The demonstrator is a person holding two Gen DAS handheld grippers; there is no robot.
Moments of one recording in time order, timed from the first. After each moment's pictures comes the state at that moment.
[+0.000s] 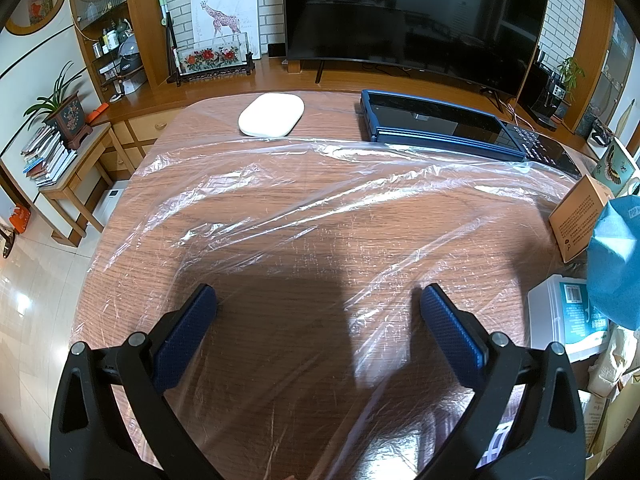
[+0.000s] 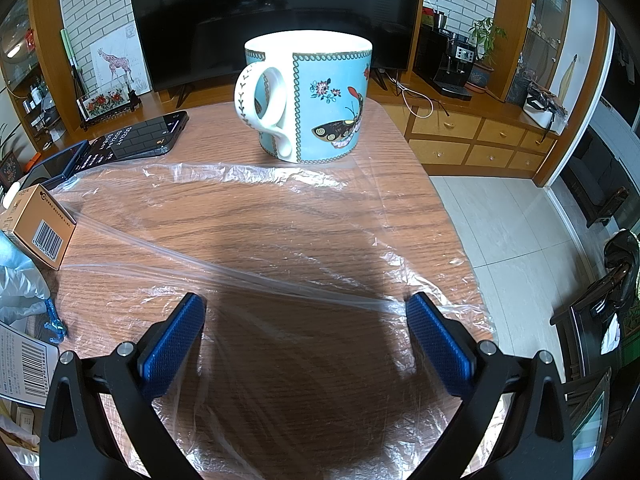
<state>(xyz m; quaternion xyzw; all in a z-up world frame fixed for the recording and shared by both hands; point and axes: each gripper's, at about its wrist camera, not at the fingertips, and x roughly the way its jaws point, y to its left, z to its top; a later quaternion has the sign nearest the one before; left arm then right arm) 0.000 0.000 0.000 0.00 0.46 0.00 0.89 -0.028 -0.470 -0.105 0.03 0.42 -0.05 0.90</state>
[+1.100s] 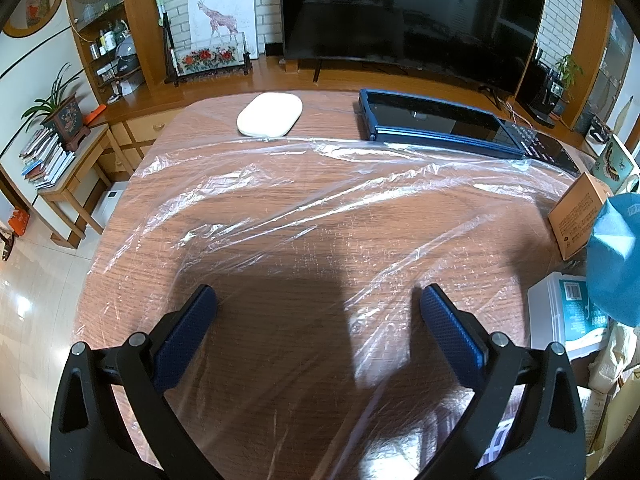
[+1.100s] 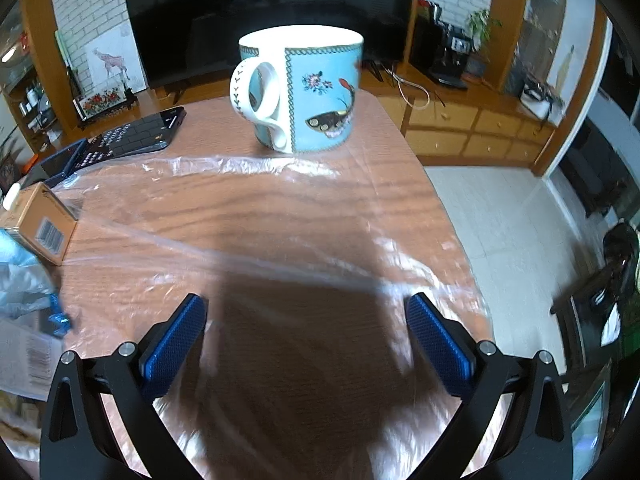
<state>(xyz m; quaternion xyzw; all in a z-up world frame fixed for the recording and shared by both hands) 0.001 0.003 0.001 0.00 0.47 0.00 0.88 -0.046 -0.464 -0.091 0.05 0.43 -0.05 0.90</state>
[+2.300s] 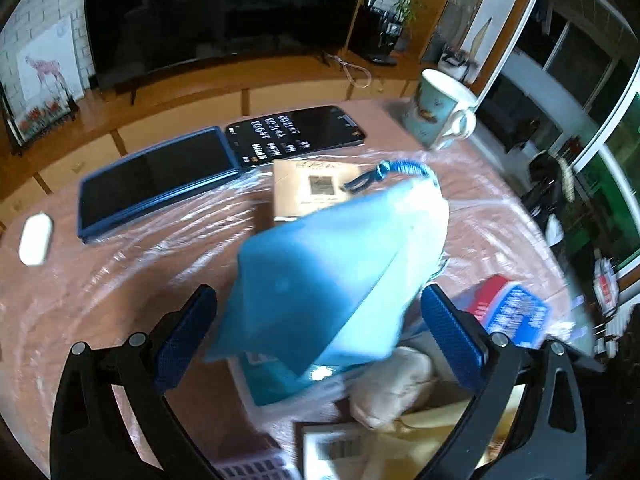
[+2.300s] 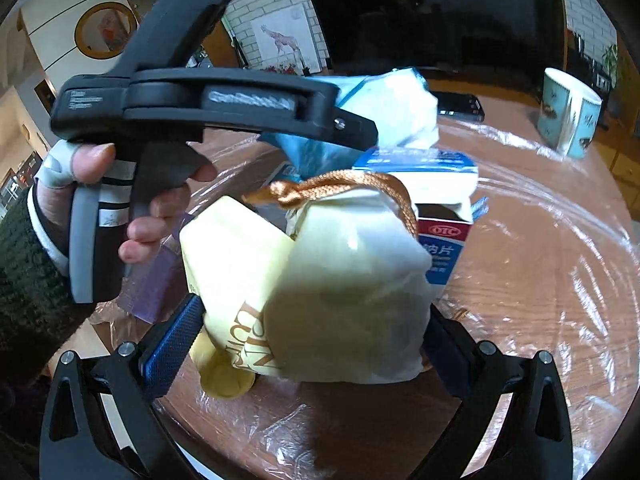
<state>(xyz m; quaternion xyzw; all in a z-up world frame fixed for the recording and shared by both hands) 0.009 -0.146 0.053 0.07 0.48 -0.28 0.83 -0.149 -0.269 -0.073 0.04 0.42 0.22 0.88</state>
